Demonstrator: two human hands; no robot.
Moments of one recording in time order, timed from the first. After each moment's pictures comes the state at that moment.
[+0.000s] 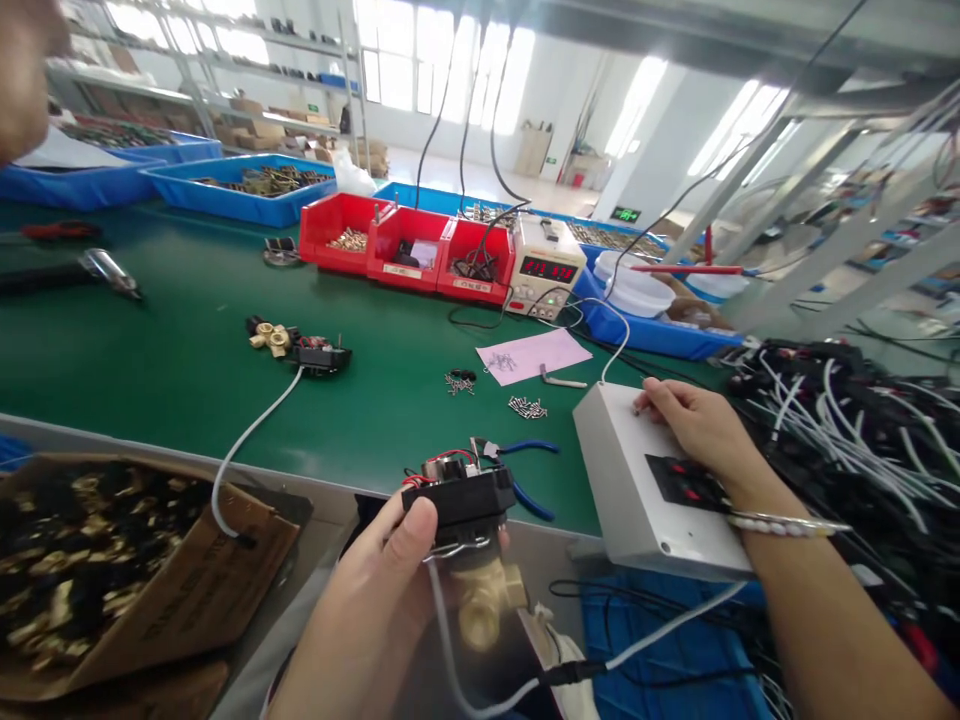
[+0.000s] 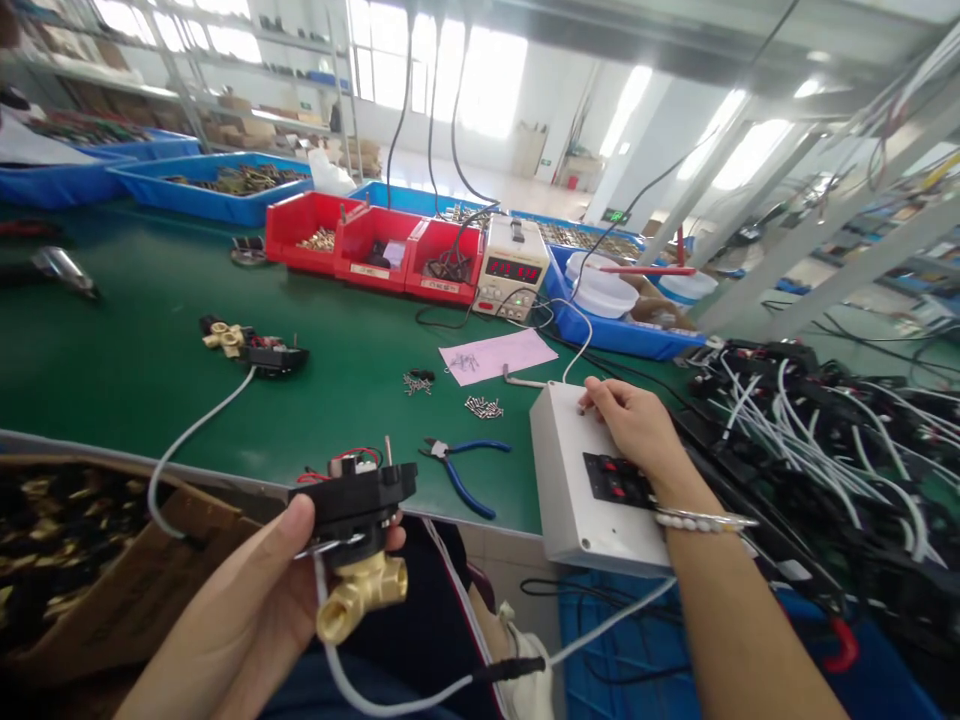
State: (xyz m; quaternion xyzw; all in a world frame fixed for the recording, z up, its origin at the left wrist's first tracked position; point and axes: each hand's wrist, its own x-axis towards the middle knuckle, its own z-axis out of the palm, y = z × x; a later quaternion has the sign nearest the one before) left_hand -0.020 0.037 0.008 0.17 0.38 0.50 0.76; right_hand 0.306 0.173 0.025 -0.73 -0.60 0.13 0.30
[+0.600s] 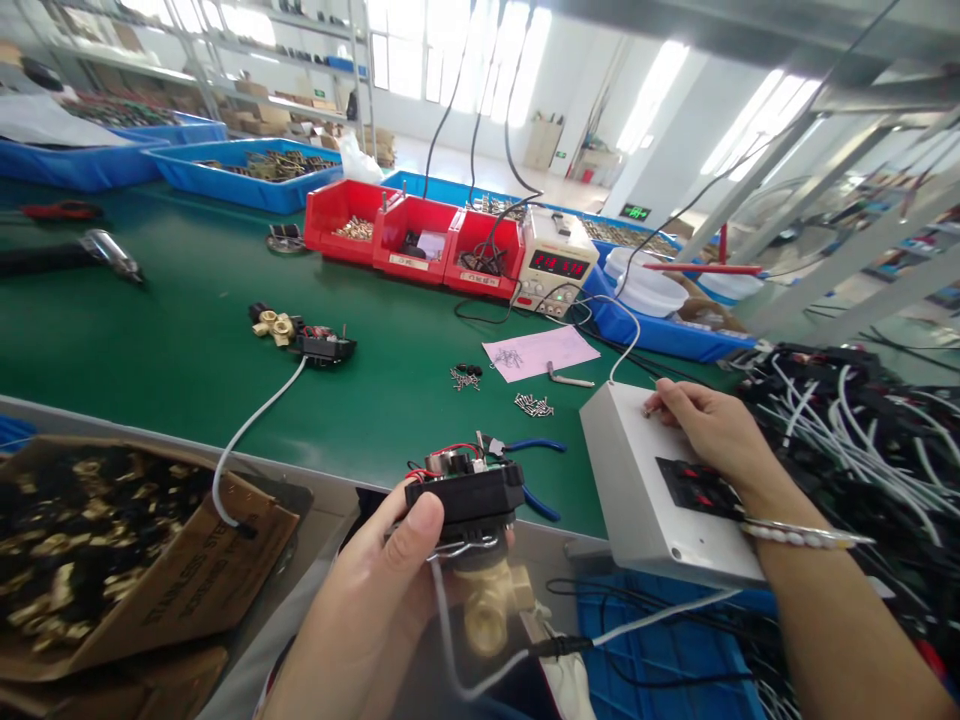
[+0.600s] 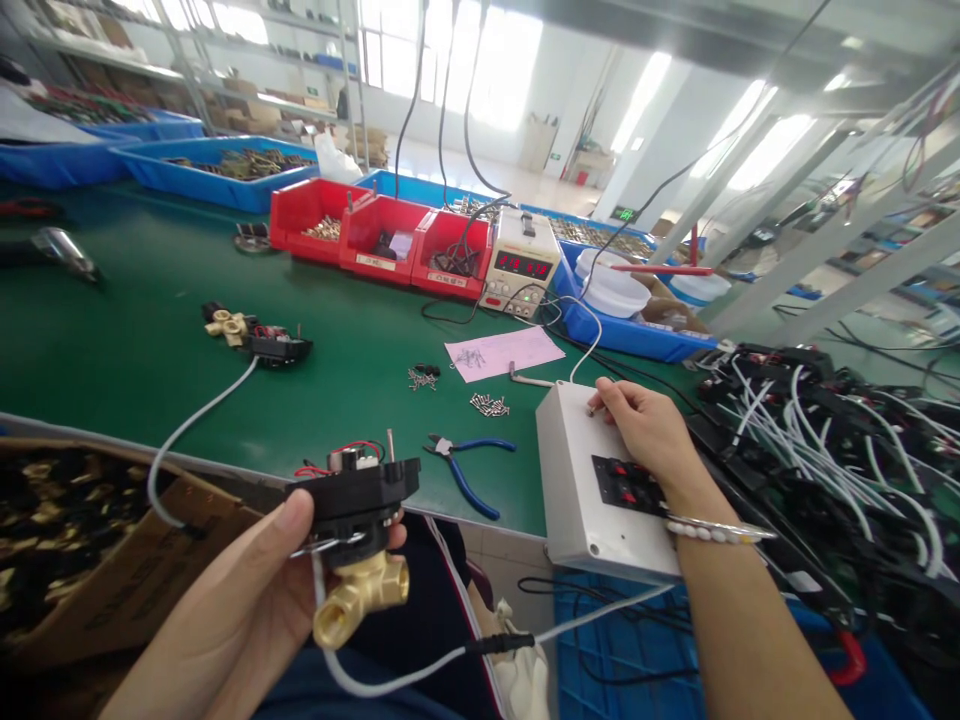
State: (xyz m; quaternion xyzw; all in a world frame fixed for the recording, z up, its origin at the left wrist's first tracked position) left_hand -0.018 0.039 0.014 0.14 0.33 0.51 0.78; right_hand 0.310 0.174 0.024 -0.73 -0.59 0.14 0.30
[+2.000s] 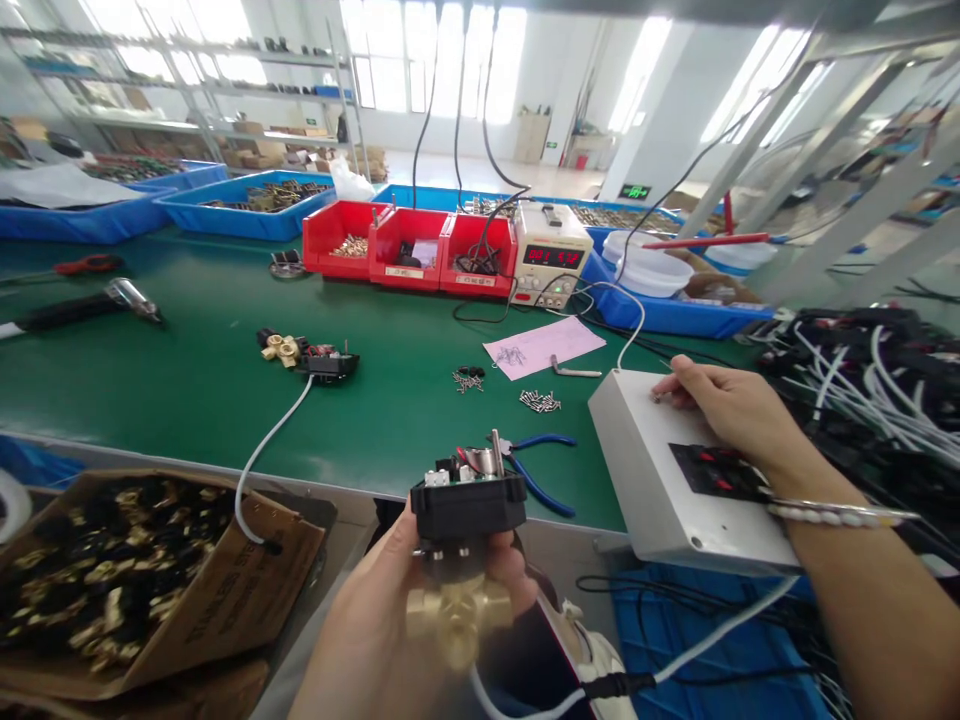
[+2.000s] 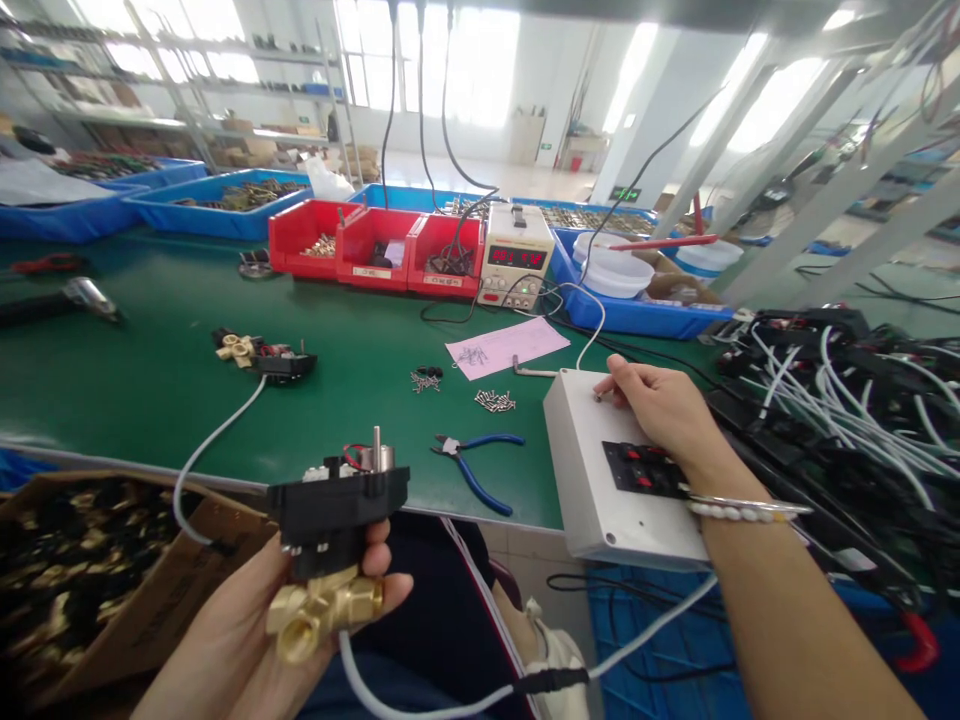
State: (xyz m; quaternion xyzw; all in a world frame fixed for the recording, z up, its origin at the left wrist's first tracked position) left_hand -0.017 0.037 0.027 0.04 0.31 0.49 0.81; right_hand 0.310 0.173 0.027 -0.73 -0.57 0.16 0.34
